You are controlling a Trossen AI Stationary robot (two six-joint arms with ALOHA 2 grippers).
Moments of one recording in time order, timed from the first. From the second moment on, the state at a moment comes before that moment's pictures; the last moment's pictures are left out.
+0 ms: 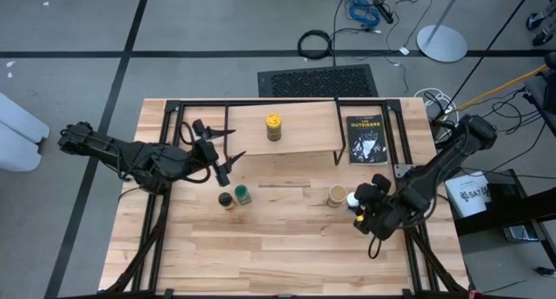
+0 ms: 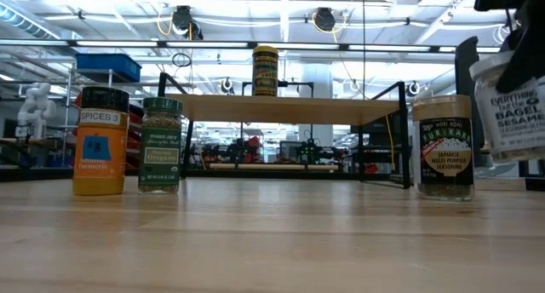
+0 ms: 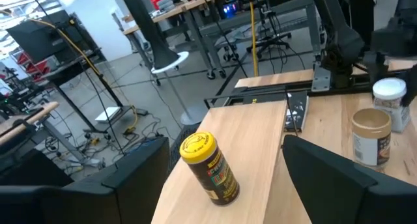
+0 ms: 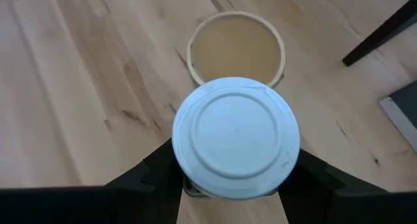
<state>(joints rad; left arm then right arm) -0.31 0.99 0.98 -0.19 -0.81 0.22 0.74 1.20 0.81 -0.93 0.55 1.22</state>
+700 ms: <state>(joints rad) -0.31 0.99 0.98 -0.19 -0.74 0.22 0.74 1.36 0.80 -0.88 0.55 1.22</state>
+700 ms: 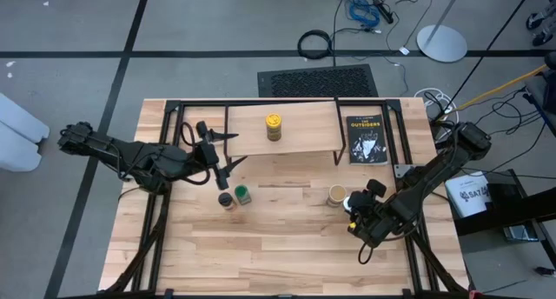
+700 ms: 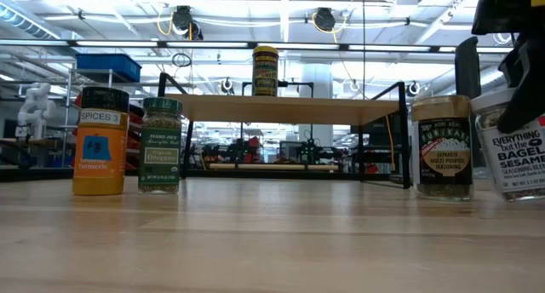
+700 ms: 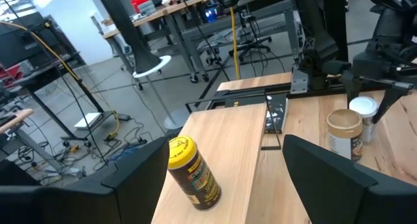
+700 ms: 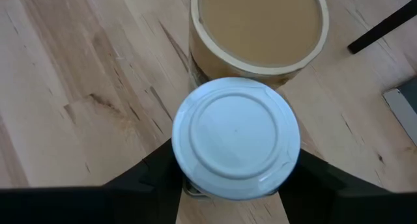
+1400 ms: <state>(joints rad) -0.30 0.99 0.98 -0.19 -0.70 0.18 0.74 1.33 0.80 -0.89 0.56 1.22</state>
